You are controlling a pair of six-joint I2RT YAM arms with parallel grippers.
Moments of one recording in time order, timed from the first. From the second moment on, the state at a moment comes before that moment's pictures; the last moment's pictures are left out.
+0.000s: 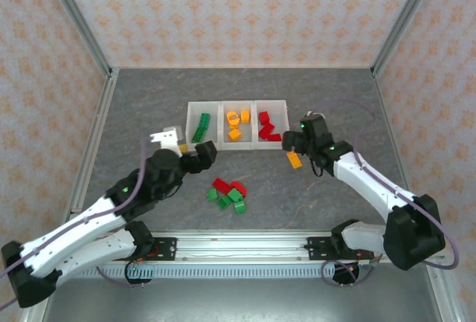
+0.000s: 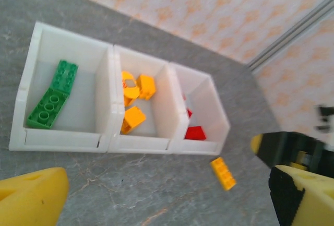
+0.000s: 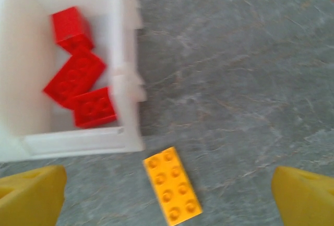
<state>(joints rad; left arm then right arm) -0.81 0.69 0.68 -0.35 -0.41 -0.77 0.37 1.24 0.80 -0.44 0.16 0.43</state>
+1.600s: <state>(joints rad) -0.81 0.35 0.63 -0.61 -0.52 -0.72 0.50 1.72 0.97 -0.61 0.19 0.31</state>
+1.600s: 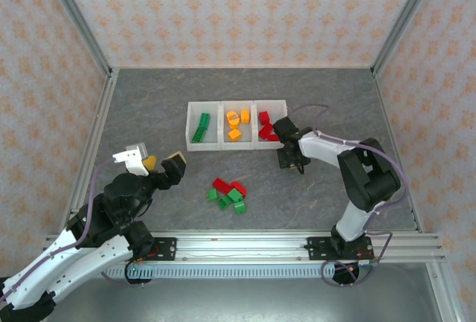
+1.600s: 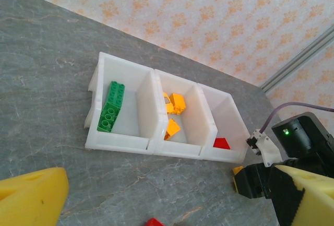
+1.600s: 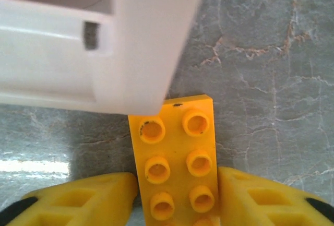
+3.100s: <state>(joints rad) -0.81 0.45 0.63 -0.61 -0.53 -0.72 0.54 1.92 1.49 -0.45 -0.18 0.43</state>
